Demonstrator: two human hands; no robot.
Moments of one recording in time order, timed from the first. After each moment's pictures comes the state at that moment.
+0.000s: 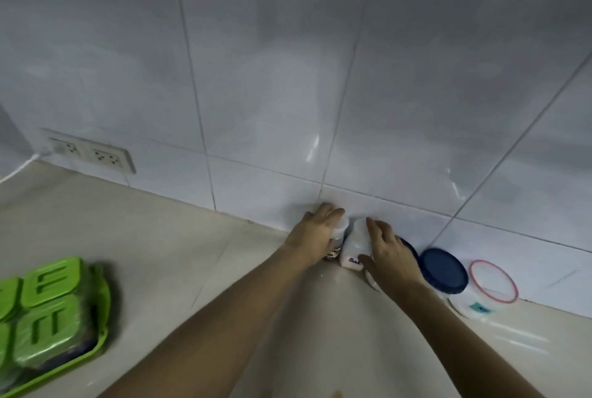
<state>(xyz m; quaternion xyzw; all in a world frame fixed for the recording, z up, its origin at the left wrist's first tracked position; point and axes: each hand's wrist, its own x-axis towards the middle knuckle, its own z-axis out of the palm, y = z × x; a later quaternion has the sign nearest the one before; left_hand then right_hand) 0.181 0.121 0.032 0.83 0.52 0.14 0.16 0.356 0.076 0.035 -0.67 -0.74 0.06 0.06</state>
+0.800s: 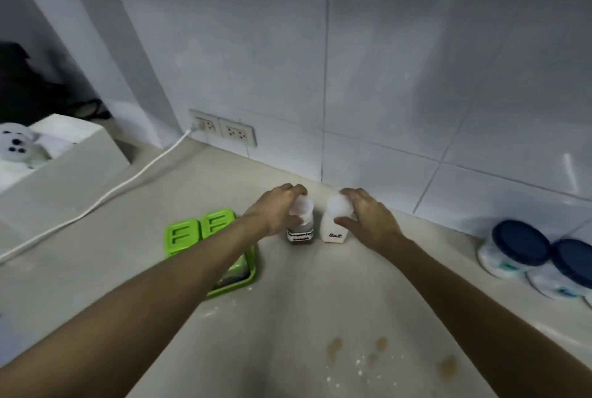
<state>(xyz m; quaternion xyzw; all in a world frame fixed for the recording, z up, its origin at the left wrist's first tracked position) -0.078 0.035 0.079 0.73 0.66 0.04 0.17 0.132 0.061 0.058 -0.53 -0.81 0.20 0.13</state>
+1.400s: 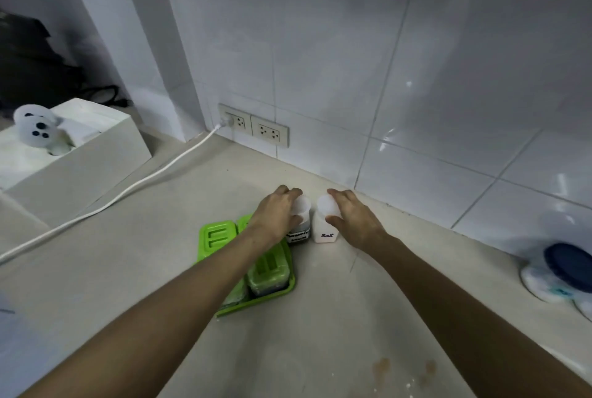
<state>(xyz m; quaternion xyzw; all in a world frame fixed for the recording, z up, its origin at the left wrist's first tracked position) -0.163 0.021 0.058 0.69 0.70 0.11 0.13 0.017 0.071 0.044 -0.50 -0.83 0.22 0.09</state>
